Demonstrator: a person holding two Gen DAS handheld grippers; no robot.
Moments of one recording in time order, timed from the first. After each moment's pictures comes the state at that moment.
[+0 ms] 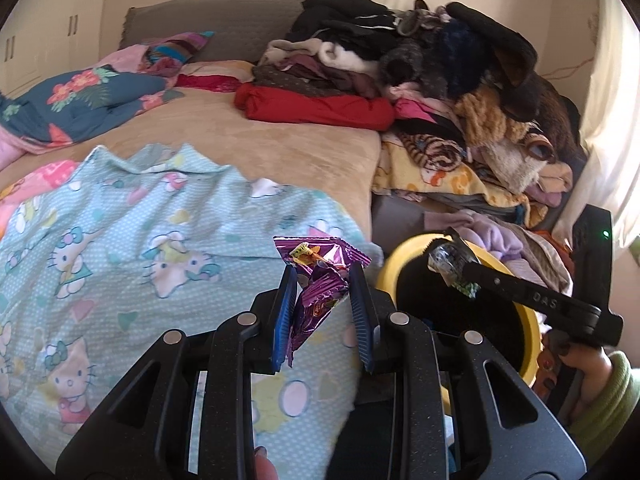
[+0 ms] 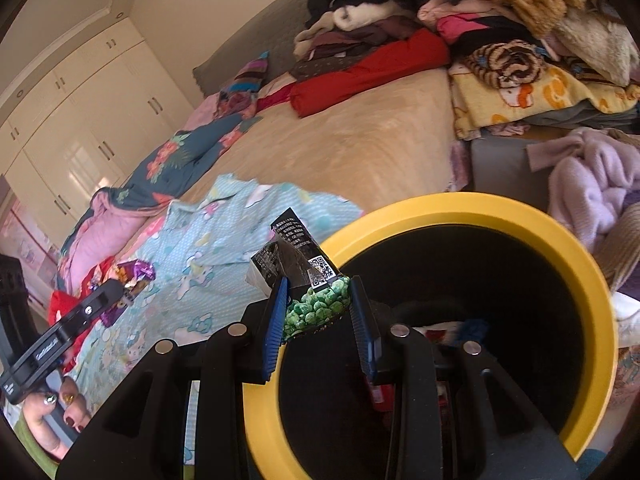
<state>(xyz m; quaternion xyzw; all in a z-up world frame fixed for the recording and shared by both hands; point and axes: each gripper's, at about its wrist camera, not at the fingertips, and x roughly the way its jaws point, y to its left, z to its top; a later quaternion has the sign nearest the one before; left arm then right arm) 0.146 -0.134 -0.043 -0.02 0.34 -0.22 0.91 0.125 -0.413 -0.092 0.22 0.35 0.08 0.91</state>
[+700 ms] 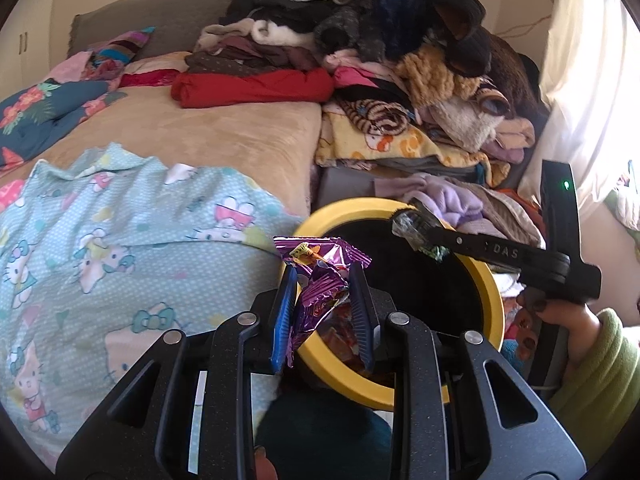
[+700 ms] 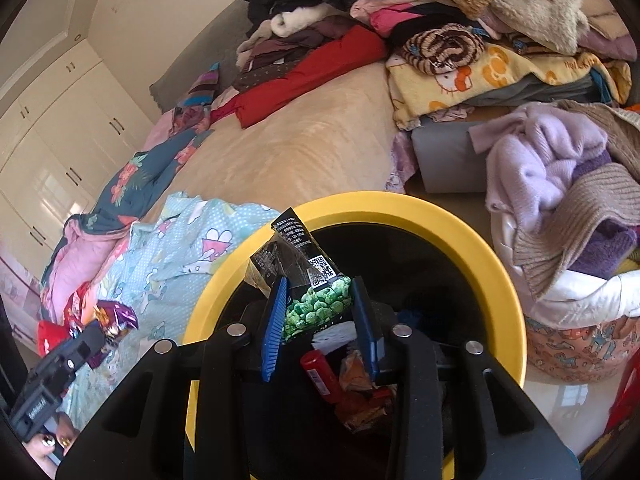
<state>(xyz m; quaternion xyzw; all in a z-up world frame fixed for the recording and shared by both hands) 0.122 -0.210 -0.055 0.02 0.36 -0.29 0.88 0.105 -0.481 -0.105 0.26 0.37 0.02 0.89</state>
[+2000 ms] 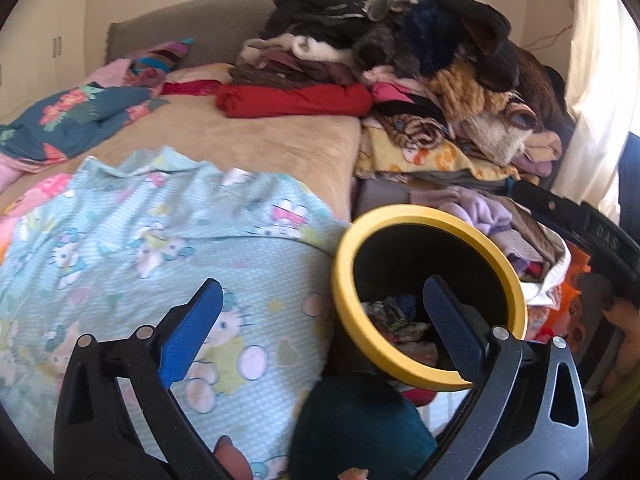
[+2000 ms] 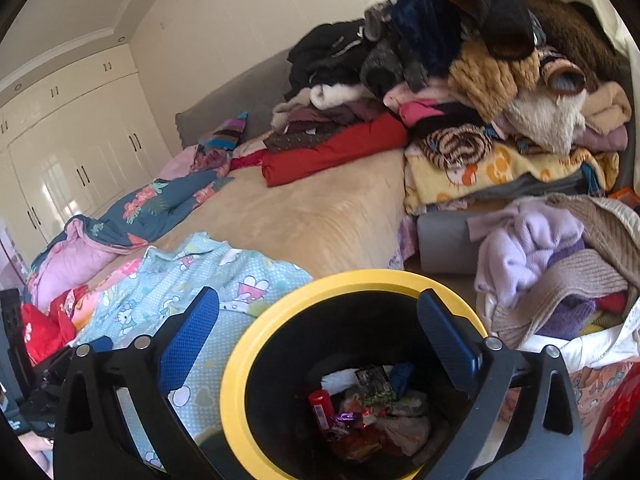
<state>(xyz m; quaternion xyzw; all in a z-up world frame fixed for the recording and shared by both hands) 0.100 -0.166 -0.040 0.02 0.34 -0.22 0.92 0.053 -0.427 -0.030 0.16 0.24 0.00 0.96</state>
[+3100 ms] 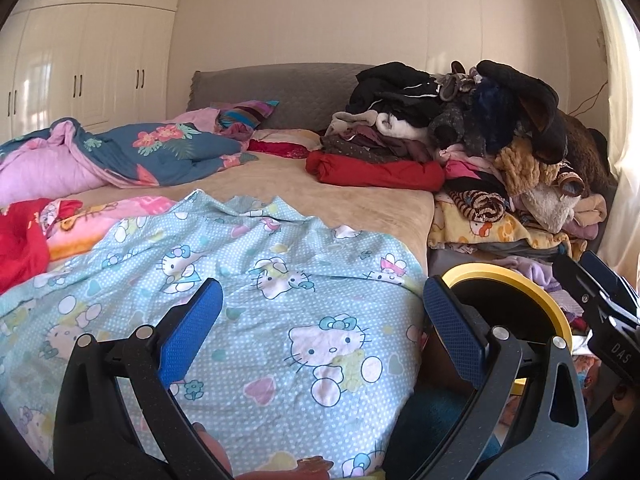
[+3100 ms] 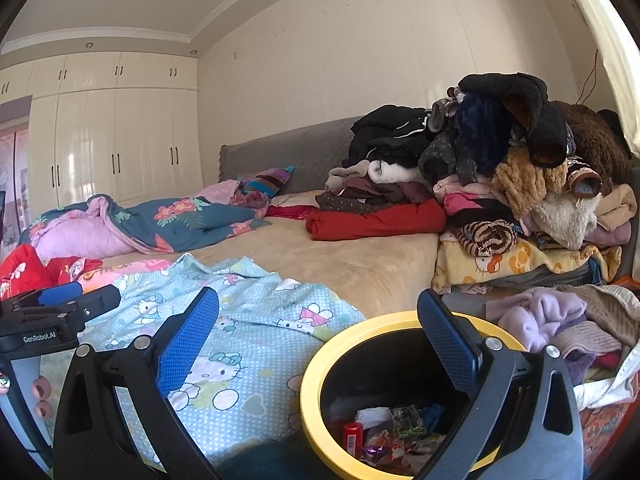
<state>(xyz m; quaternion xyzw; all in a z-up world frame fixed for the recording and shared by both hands) 0.047 -0.067 -0.023 -0.02 0.21 -0.10 0.97 -0.007 -0.305 -0.037 0.04 0.10 0.02 0.99</state>
